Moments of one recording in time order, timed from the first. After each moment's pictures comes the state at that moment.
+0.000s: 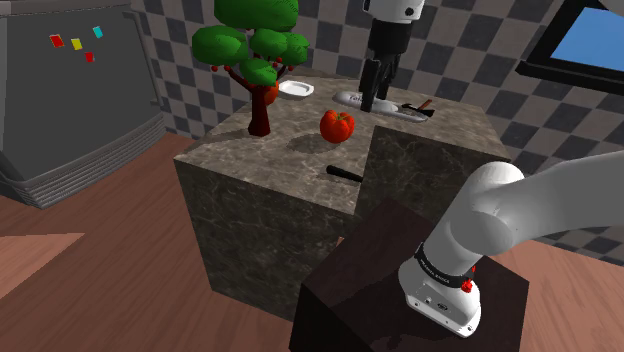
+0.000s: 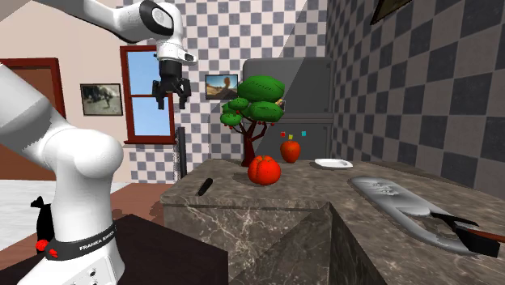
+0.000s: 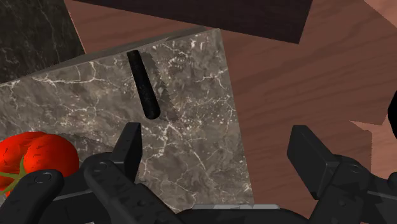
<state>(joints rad) 0.02 -0.76 0.04 -2.32 0.02 1.50 -0.10</state>
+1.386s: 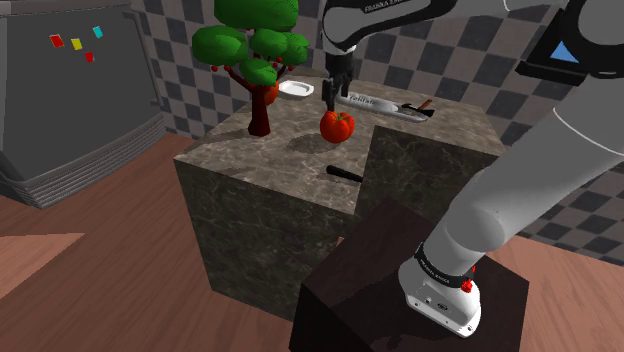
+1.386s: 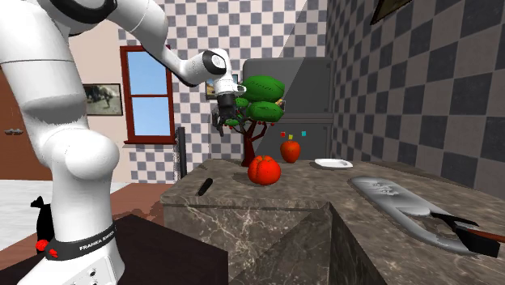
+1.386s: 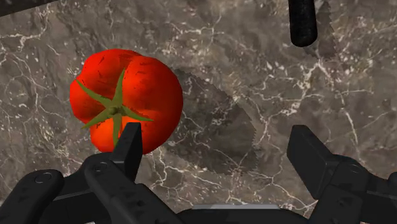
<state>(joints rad) -0.08 -0.20 -0.05 -2.14 -0.25 1.92 -0.21</state>
